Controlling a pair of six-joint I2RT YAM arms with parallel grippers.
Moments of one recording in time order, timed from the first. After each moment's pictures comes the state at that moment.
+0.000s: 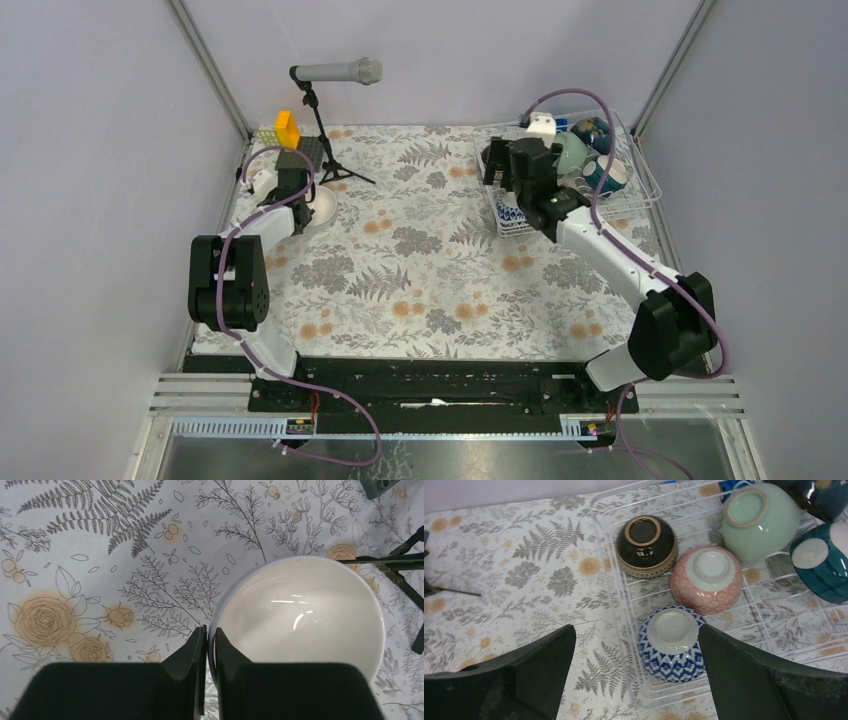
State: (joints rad) left arm -0.01 1.71 1.03 -0.25 -0.46 -0.81; right arm 0.52 1.48 1.20 -0.15 0.48 0.30
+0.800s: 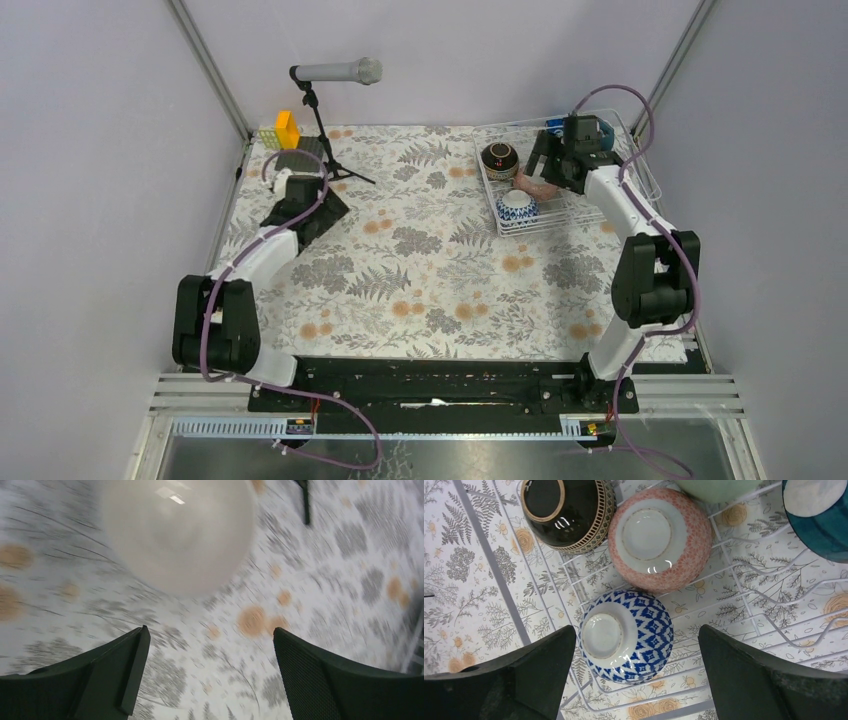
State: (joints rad) left arm -0.09 1.47 0.91 -0.22 -0.21 -0.79; right arm 0.12 1.75 1.44 -0.47 0.06 0.41
